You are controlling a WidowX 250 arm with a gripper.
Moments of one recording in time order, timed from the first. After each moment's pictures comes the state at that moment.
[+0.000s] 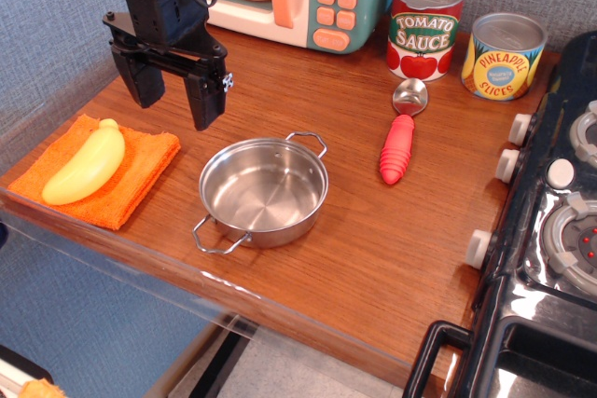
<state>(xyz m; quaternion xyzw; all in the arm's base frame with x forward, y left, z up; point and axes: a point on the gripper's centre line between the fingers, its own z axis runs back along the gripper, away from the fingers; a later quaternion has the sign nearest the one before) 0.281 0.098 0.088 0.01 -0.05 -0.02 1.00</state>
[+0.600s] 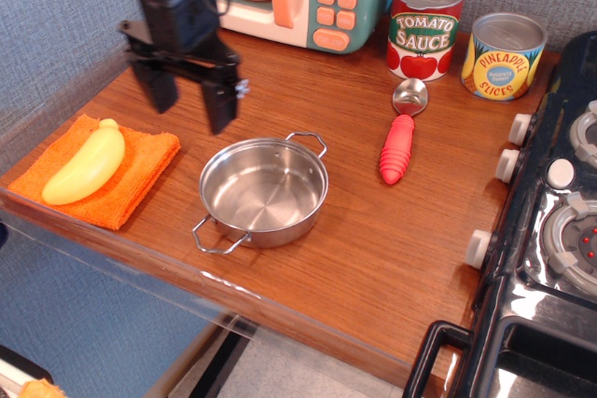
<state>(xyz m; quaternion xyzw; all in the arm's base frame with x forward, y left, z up) 0.293 0.084 0.082 0.00 -0.07 -0.03 1.00</state>
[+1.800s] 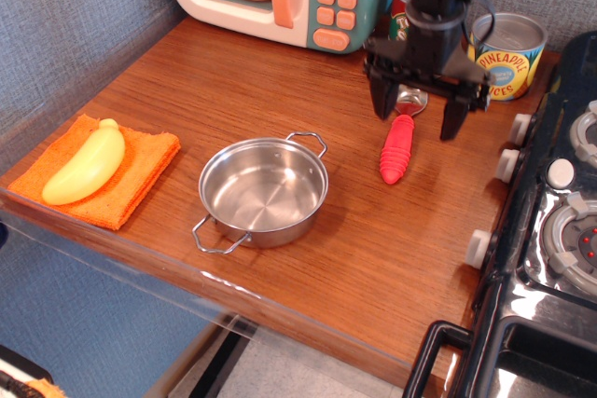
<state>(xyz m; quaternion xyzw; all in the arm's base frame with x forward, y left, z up) 0.403 -0.056 0.036 0.01 -0.10 0.00 1.00</state>
